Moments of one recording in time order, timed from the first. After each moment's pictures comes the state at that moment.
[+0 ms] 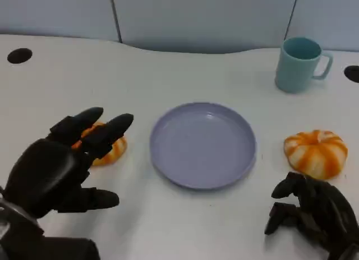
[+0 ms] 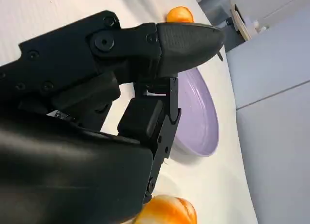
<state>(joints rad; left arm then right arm) -0.07 0.36 0.06 0.03 0.83 -0.58 -0.02 -0.10 -0.02 -0.13 0.47 0.35 0.01 0.51</state>
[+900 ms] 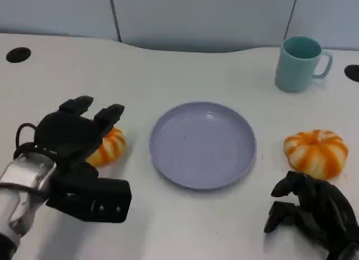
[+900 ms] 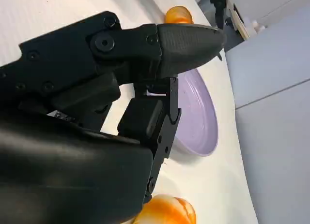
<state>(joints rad) -0.52 0.43 -0.37 0.54 1.01 -0.17 -0.01 -0.10 -0.01 -0.14 0.47 0.34 0.01 0.51</state>
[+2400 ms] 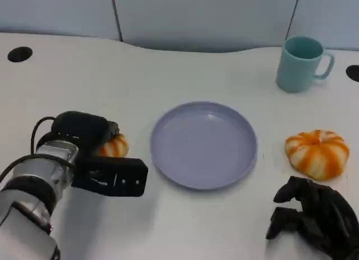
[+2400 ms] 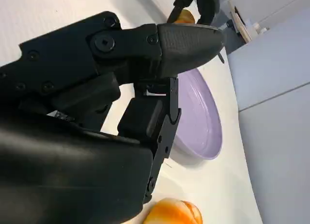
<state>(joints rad) -0.89 0.23 -0.63 1.33 0.85 -0.21 0.26 -0.05 -0.01 -0.14 0.39 0.35 0.05 0.52</state>
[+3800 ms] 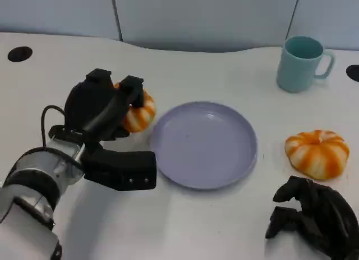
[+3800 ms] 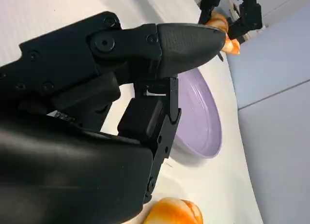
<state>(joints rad) -0.92 0.23 -0.62 1.30 0.83 -0.40 0.70 -0.05 -0.01 -0.13 0.38 0.36 0.06 0.50</state>
